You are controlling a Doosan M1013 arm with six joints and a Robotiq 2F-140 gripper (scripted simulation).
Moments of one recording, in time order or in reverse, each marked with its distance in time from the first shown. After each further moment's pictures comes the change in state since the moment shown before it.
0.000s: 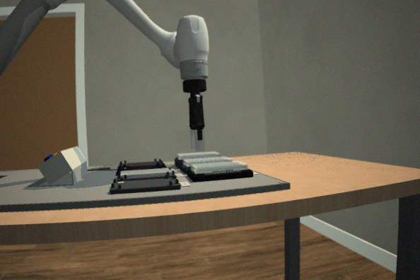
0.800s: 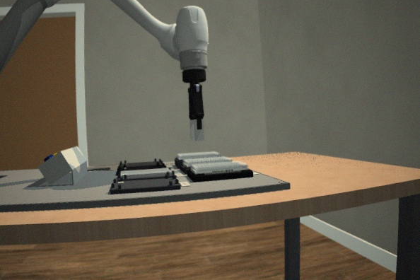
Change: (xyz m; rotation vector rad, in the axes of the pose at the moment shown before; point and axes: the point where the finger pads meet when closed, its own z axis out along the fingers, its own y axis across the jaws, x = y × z) arm 0.000 0.000 -0.032 0.000 0.000 0.000
